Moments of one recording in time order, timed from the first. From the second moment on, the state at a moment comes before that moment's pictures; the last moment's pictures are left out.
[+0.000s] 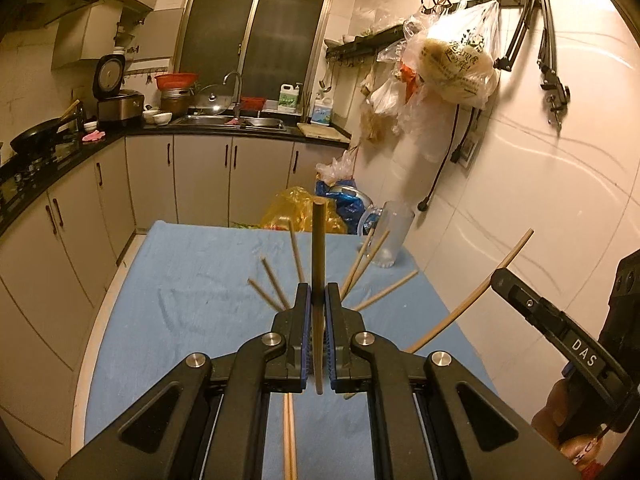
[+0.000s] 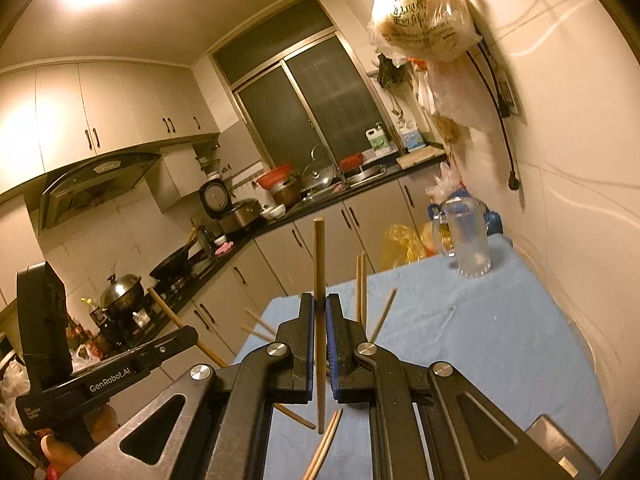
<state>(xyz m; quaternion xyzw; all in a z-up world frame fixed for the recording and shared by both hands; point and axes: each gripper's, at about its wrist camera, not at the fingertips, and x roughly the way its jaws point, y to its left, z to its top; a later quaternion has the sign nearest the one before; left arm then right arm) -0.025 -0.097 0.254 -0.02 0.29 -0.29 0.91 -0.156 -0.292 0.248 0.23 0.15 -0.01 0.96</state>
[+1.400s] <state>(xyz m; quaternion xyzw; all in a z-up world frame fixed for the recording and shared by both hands) 0.075 -0.145 0.221 -0.02 0.34 -0.28 0.90 -0.056 -0.317 0.238 0.22 0.18 -0.04 0.96</state>
